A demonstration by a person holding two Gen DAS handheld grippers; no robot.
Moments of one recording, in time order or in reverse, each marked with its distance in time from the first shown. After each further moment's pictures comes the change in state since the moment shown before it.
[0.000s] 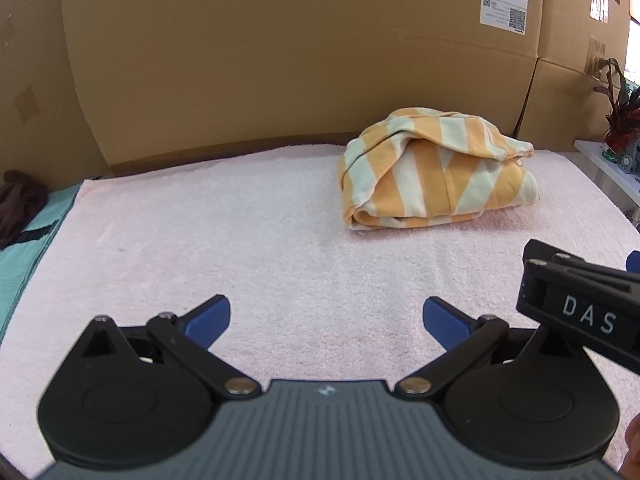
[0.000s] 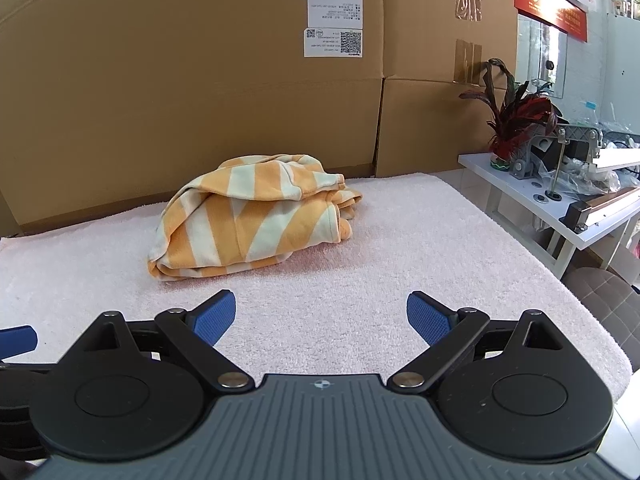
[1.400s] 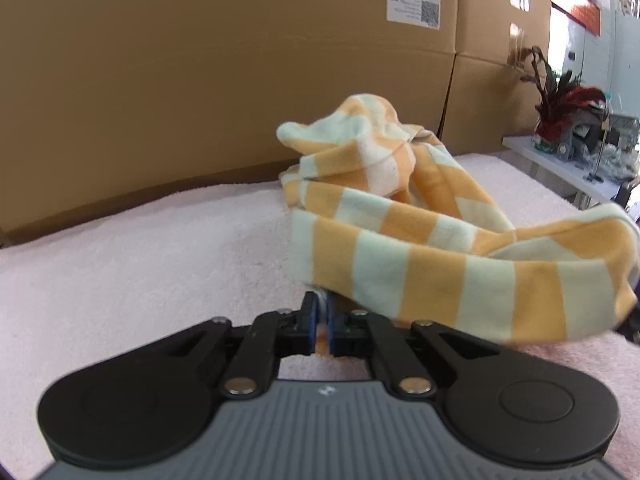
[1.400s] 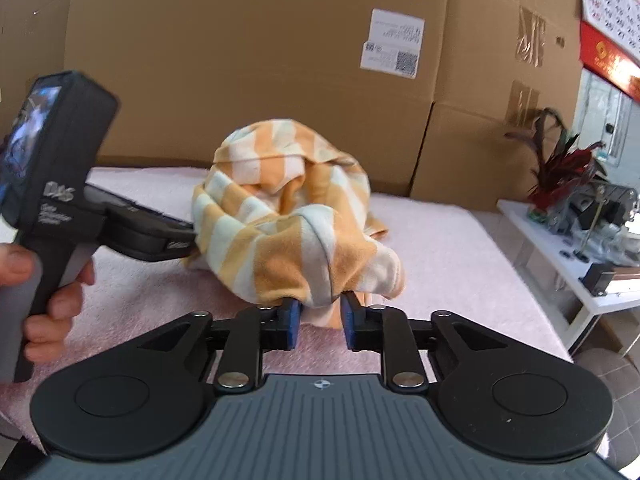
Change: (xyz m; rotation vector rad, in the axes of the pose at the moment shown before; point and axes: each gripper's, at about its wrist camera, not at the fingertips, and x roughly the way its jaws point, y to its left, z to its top) left arm 0.035 -0.009 0.013 0.125 -0.126 -0.269; right arm -0.020 -0.047 -0.013 -0.225 -0.121 0.160
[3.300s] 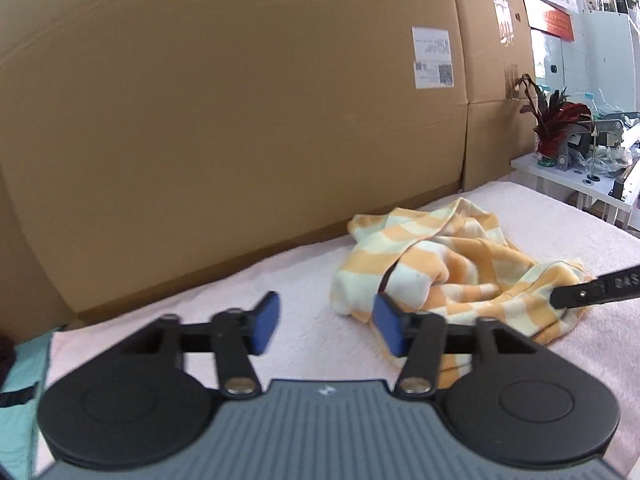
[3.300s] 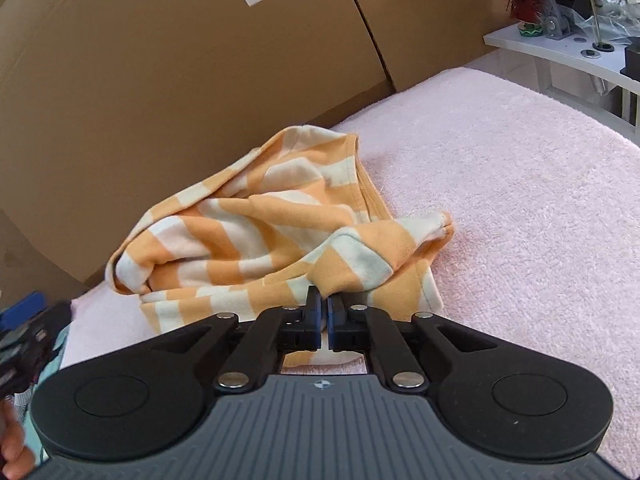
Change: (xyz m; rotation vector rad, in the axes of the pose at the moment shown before) left arm -0.026 0.061 0.029 0.160 -0.052 0.026; right arm 0.055 -0.038 -0.008 0.584 0.191 0.153
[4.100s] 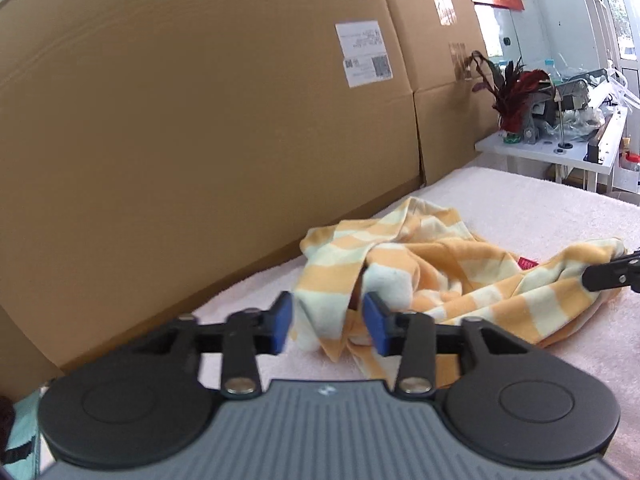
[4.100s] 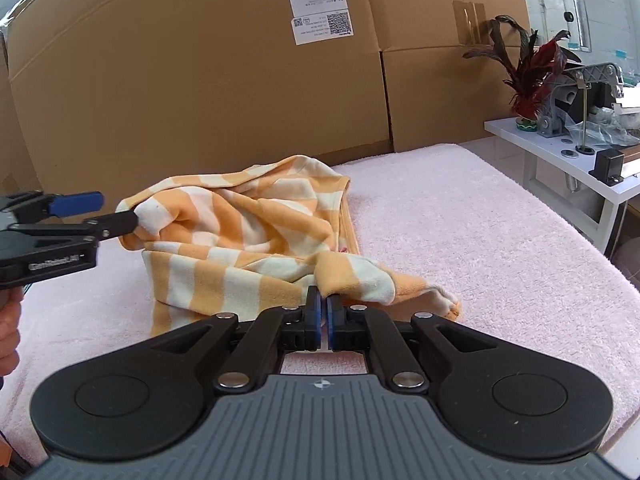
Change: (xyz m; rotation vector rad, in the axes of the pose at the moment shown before) left arm 0.006 -0.043 0.003 0.171 -0.056 -0.024; right arm -0.045 0.000 -0.025 -0.254 -0.112 -0.060
